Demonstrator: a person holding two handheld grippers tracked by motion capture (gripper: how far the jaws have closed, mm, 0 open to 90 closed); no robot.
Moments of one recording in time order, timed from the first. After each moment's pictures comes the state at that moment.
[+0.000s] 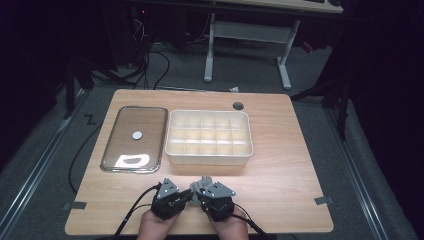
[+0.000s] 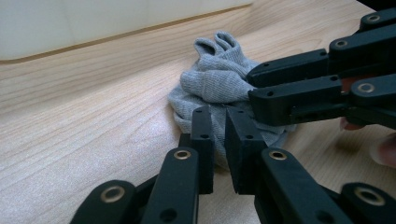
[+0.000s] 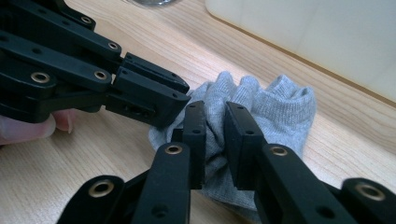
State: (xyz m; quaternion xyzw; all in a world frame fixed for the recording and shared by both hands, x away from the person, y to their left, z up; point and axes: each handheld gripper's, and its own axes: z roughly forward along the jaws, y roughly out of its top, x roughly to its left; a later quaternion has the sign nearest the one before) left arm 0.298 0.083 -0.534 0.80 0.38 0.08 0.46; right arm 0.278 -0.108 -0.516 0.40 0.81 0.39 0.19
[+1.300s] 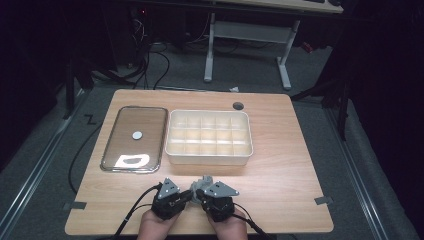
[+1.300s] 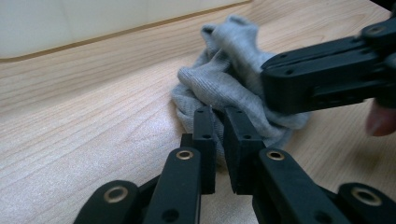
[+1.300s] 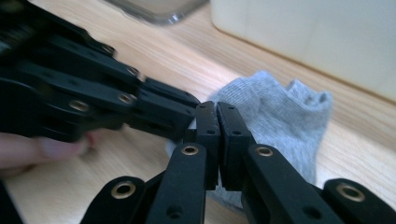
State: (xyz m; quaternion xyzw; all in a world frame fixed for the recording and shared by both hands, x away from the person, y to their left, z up) left arm 0.298 0.082 -0.534 0.80 0.38 0.08 0.46; right arm 0.274 -0.108 -0.507 0.41 0.79 0.42 0.17
